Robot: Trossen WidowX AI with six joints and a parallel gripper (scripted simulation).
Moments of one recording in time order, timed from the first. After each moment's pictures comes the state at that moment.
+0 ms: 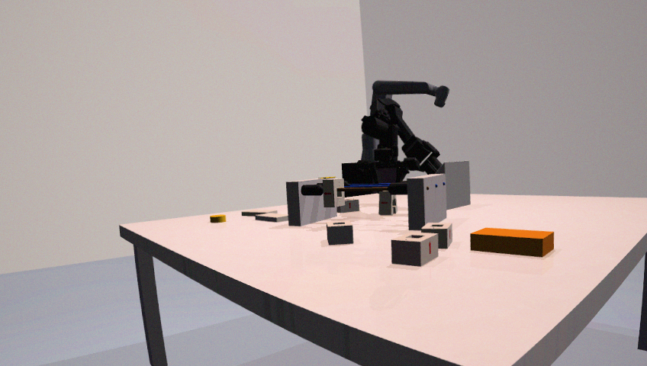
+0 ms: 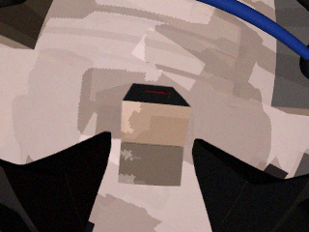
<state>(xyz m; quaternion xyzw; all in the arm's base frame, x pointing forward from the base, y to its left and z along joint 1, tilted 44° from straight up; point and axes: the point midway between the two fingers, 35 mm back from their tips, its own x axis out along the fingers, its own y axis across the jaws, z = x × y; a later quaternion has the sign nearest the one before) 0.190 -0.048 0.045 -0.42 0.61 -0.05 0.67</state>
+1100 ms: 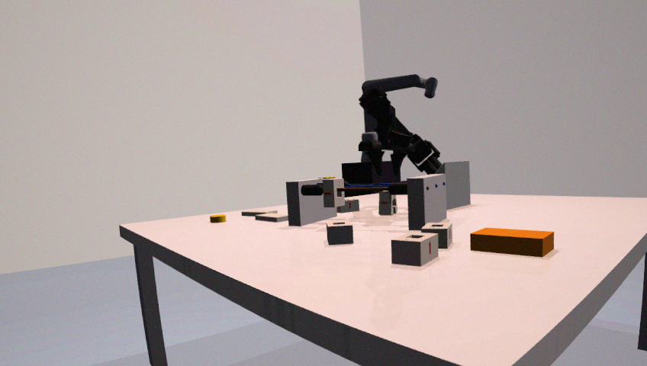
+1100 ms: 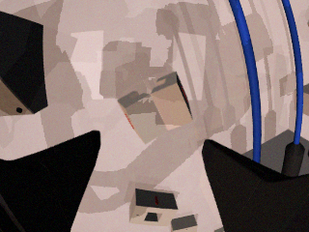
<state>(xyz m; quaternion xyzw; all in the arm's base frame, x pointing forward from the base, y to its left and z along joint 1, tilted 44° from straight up) 0.183 -0.012 0.082 -0.66 0.62 0.25 0.33</state>
